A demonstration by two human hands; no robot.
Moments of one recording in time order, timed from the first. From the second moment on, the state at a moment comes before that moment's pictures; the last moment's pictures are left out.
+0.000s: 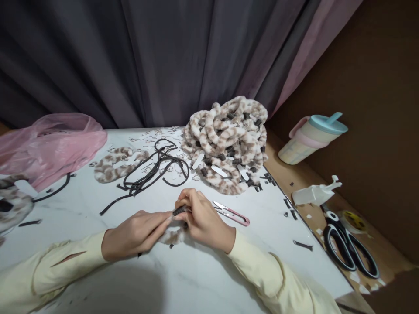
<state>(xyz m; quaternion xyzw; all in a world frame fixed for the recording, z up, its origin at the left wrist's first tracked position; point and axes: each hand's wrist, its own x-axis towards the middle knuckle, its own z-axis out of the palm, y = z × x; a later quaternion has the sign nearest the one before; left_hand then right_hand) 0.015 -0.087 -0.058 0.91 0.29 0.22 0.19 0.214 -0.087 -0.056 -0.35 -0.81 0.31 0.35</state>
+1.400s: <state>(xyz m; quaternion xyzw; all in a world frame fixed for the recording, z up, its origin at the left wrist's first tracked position) 0.029 -0.069 -0.026 0.38 0.42 0.26 0.78 0.197 -0.104 -0.068 -0.45 -0.83 0.22 0.26</state>
